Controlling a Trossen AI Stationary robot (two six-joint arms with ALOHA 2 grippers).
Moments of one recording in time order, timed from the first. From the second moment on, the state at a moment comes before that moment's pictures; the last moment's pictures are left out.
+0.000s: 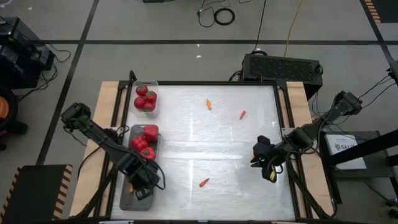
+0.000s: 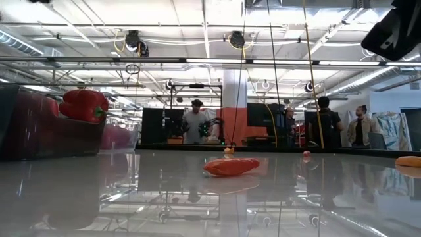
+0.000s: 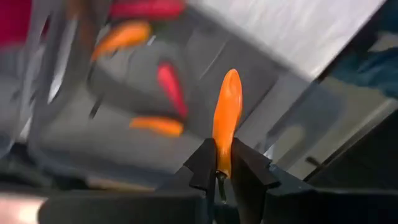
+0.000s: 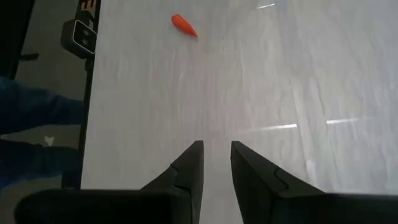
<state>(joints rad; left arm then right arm) -0.65 1.51 1.19 -1.12 0.33 -1.18 0.59 1.00 0.77 -0.66 0.15 0.71</state>
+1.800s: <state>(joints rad) 0.18 1.75 1.40 -0.45 0.16 -0.31 0.58 1.00 0.77 -0.67 0.32 1.04</state>
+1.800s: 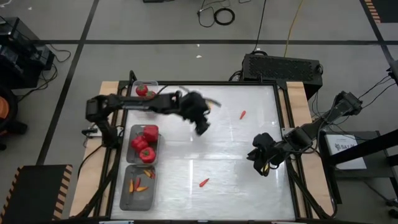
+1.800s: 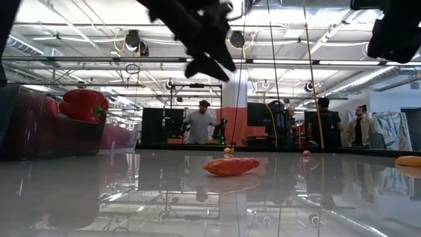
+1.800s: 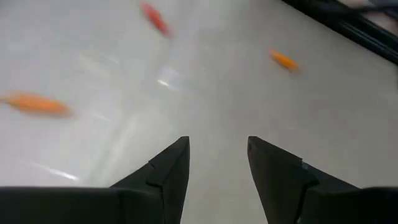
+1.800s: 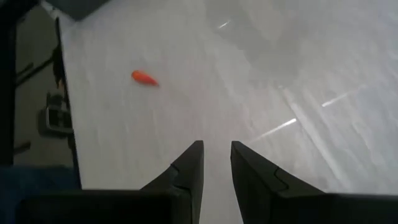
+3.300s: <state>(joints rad) 0.36 2.24 1.76 -0.57 -0.07 -0.33 0.32 0.96 0.77 -0.71 0.25 0.96</state>
